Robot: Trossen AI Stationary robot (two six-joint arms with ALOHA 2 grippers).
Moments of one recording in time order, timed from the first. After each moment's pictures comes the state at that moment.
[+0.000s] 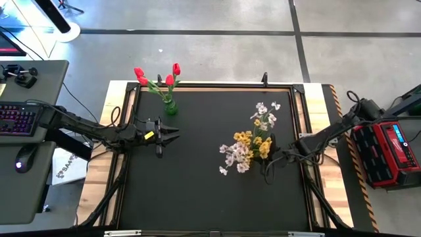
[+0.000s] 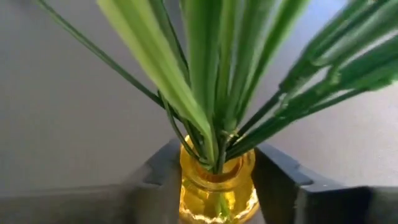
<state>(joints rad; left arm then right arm) -0.17 0.79 0.13 0.67 -0.36 -0.16 0.46 1.11 0.37 0.03 0.54 0.45</state>
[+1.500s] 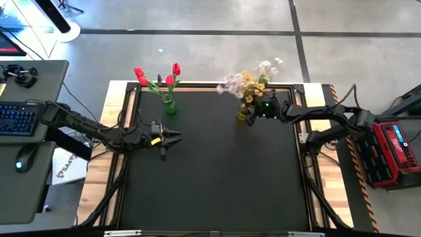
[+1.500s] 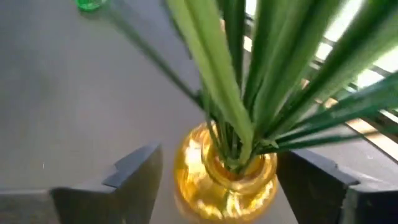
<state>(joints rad) -0.22 0.90 0.13 0.68 -0.43 -0.24 -0.53 1.34 0.51 0.21 0.04 0.08</state>
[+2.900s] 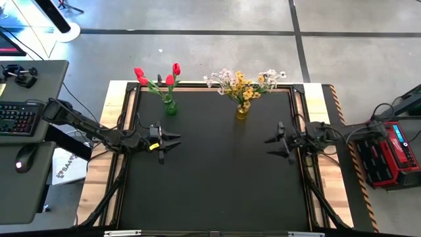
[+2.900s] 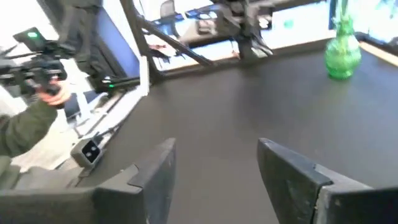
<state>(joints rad) -0.31 0.90 0.13 0.68 -0.52 -0.24 0.15 0.24 0.21 -0.14 -0.04 0.23</state>
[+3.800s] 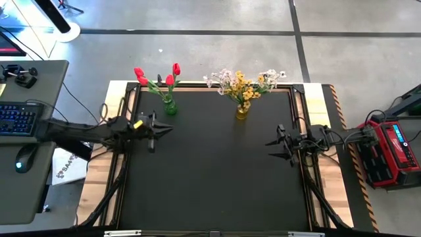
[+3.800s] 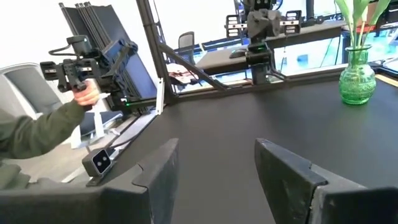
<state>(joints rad) 0.01 0.47 0.13 0.41 -0.11 -0.13 0.15 0.02 0.04 -0.04 -0.08 0.20</state>
